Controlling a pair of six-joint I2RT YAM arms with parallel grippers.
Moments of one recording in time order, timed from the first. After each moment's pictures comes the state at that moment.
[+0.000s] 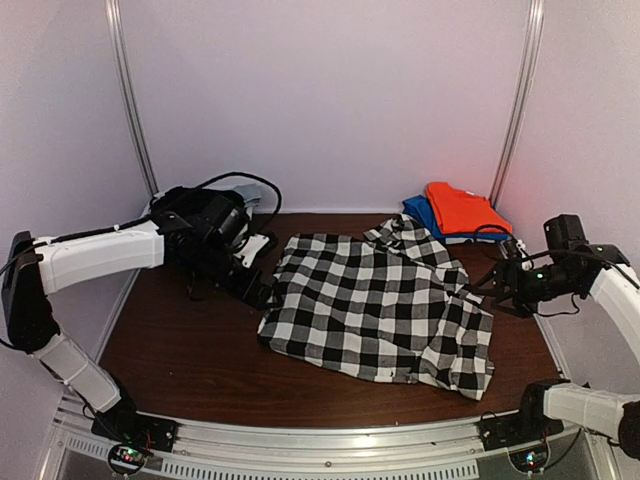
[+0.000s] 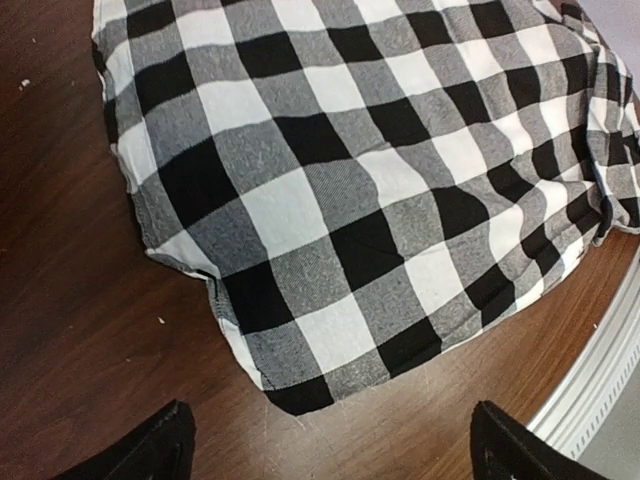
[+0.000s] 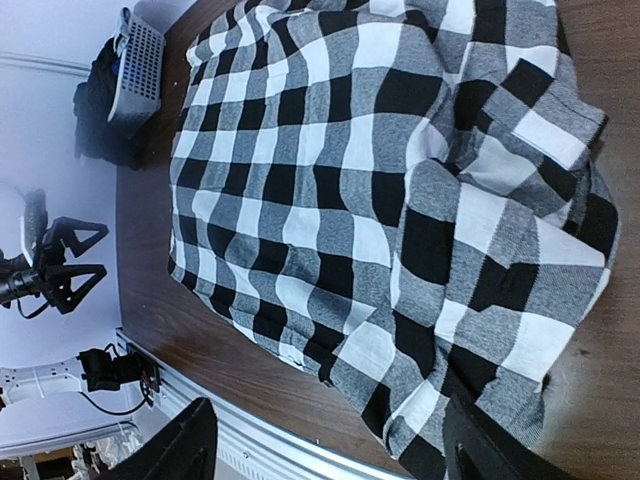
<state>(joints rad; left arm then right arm) -0.70 1.50 1.18 -0.68 0.18 -0.15 -0.05 0.90 0.86 -1.00 -0.63 0.35</state>
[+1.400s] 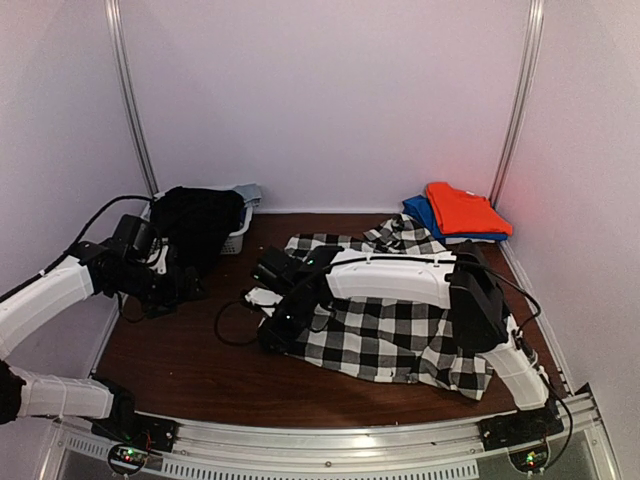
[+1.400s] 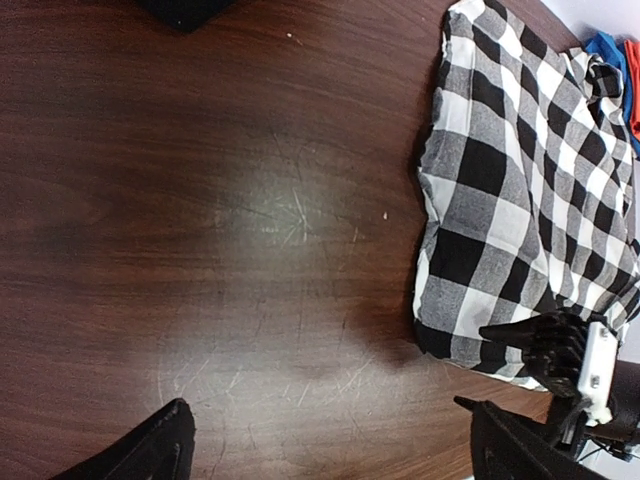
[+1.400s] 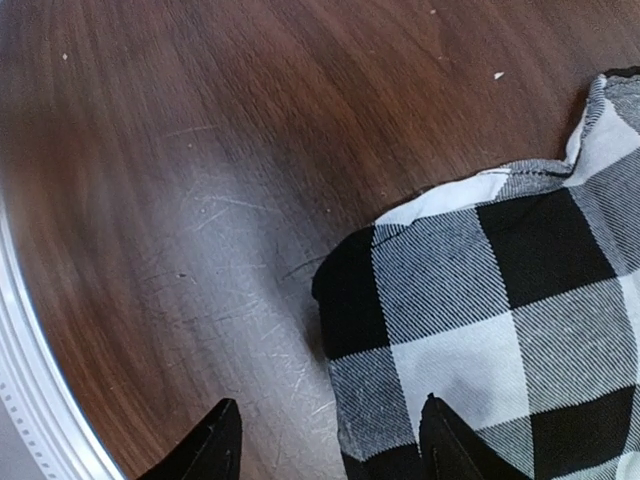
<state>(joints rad) -0.31 1.09 0.83 -0.75 0.23 -0.56 1.10 2.35 2.04 -0.83 -0.16 0.12</state>
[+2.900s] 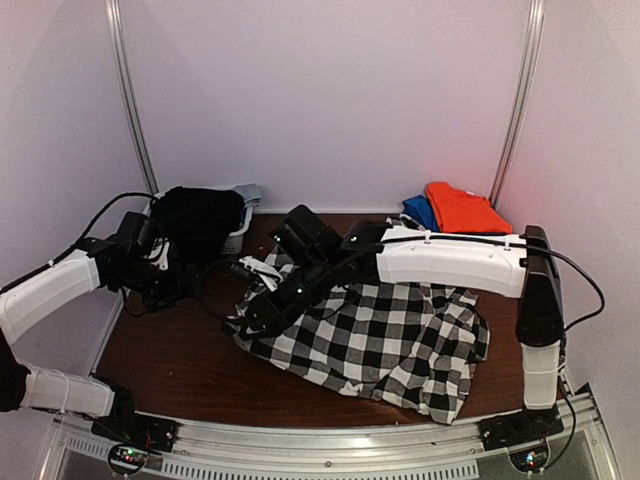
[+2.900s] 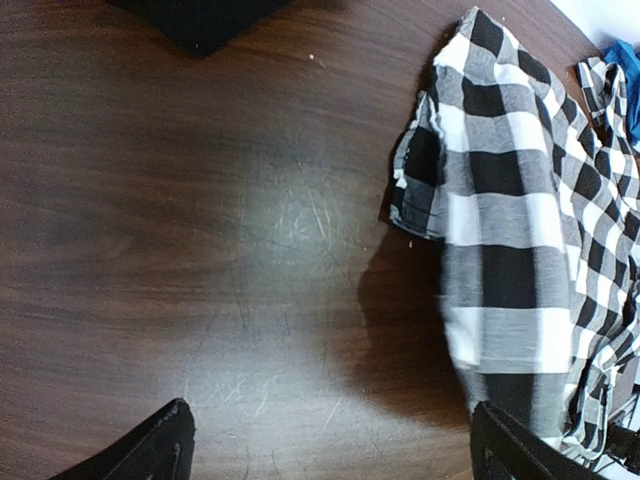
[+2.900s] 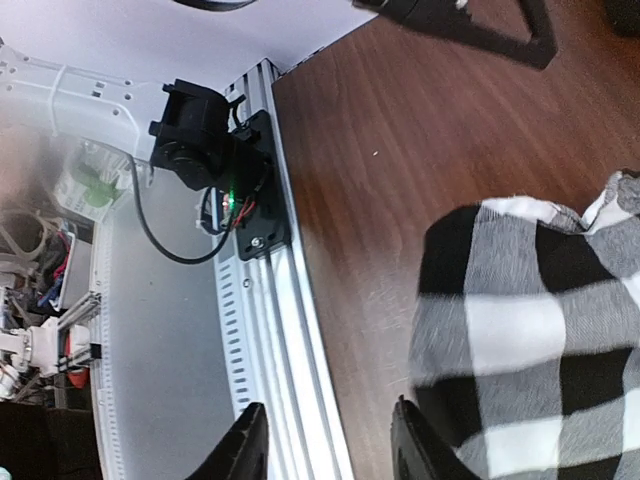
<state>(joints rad) -0.27 1.16 0.84 -0.71 0.20 -0.51 1.10 2.03 1.83 -0.58 -0.54 0.25</state>
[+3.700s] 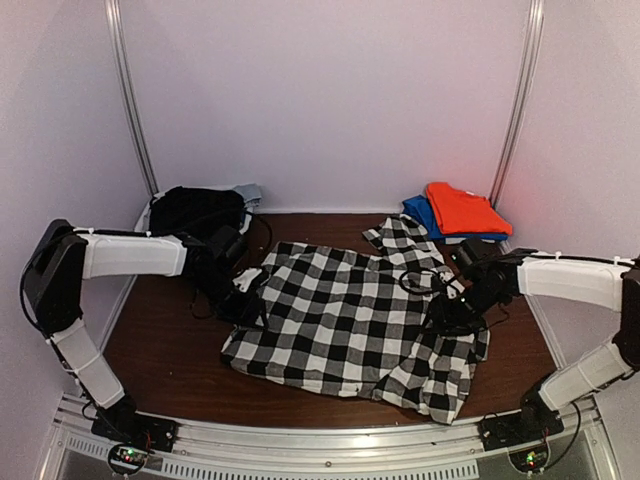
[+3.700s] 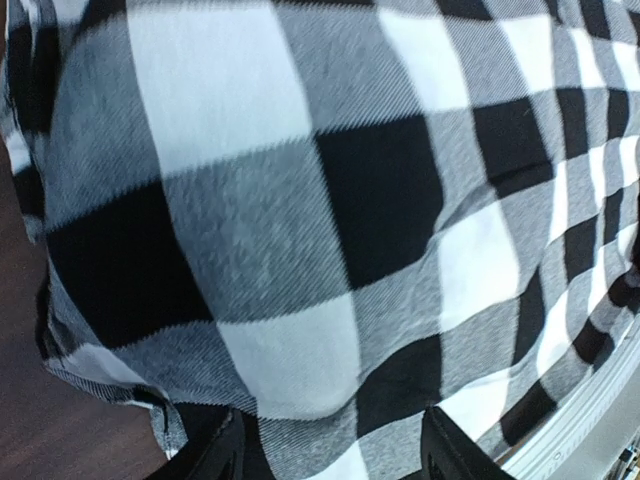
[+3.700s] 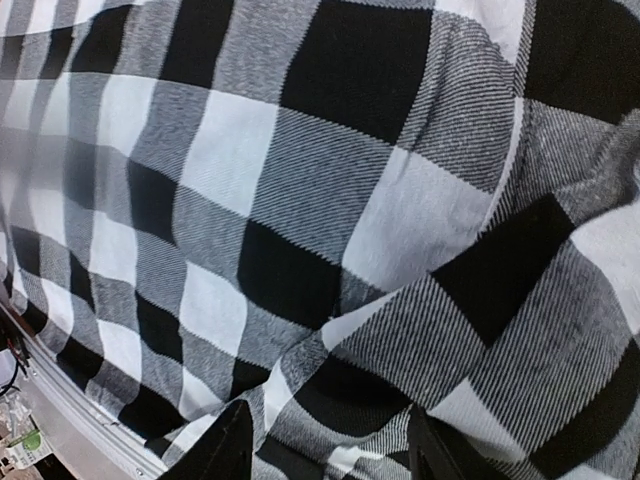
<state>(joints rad) -0.62 1.70 1.08 -0.64 0.31 -0.24 0.48 1.35 0.80 -0.65 -0.30 0.50</state>
